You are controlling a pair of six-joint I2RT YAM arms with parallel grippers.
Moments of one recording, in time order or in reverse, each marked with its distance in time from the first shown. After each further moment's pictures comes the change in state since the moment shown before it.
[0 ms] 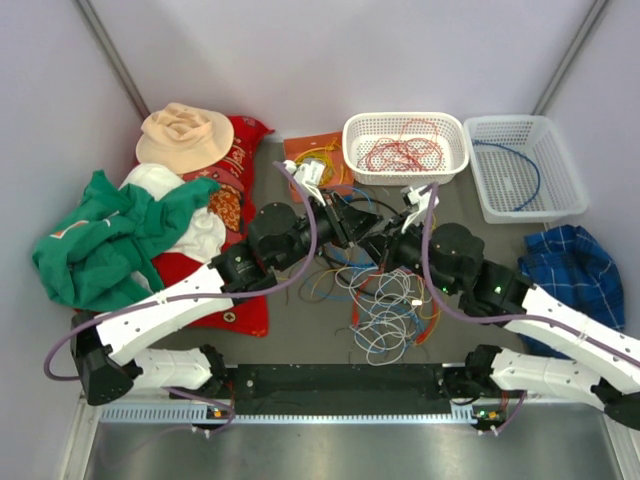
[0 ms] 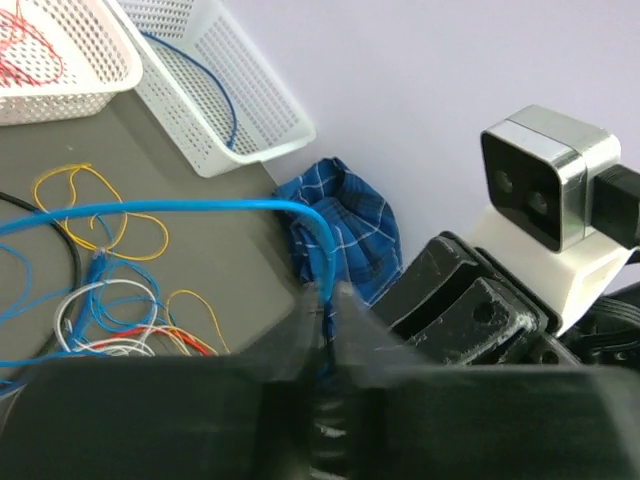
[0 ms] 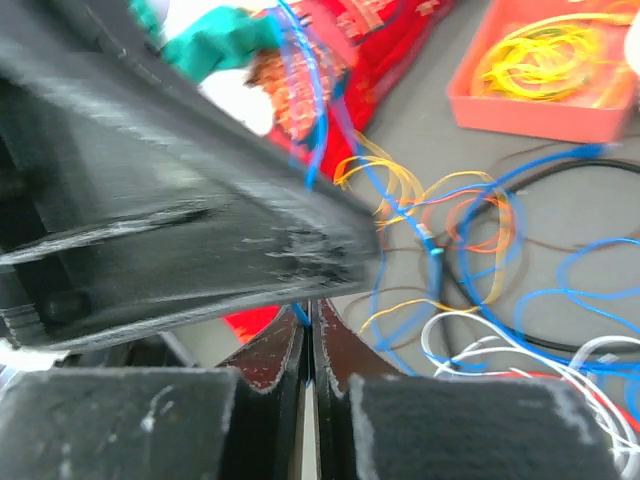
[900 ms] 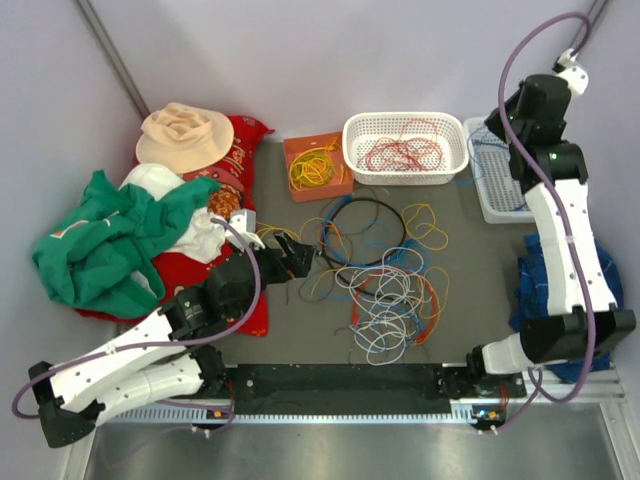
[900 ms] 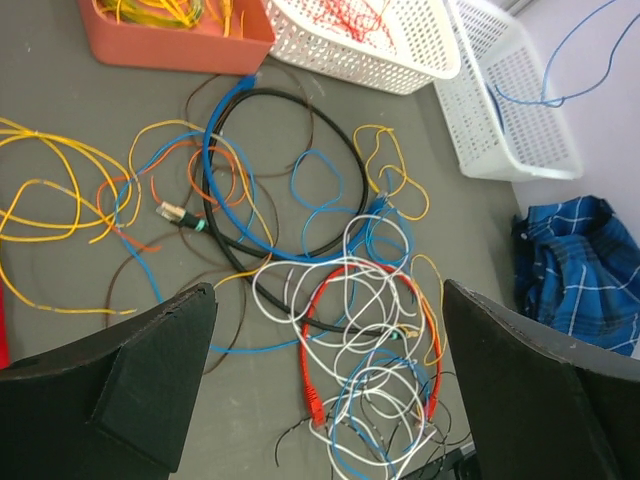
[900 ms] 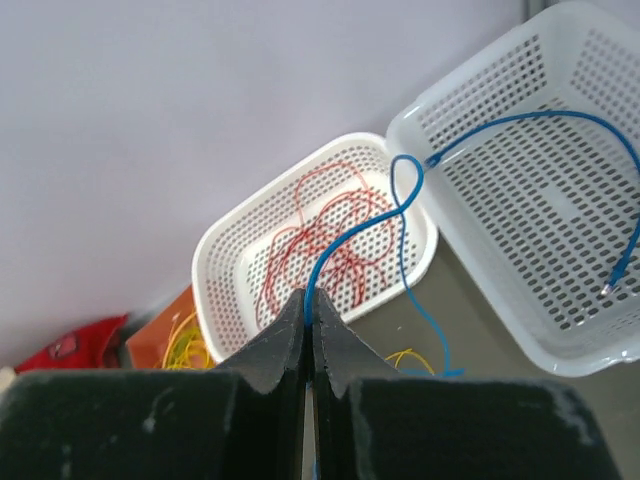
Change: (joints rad) left arm -0.002 -0.438 -0.350 -0.385 -0.504 -0.016; right arm -0.909 0.501 0.773 -0.388 0.100 0.134
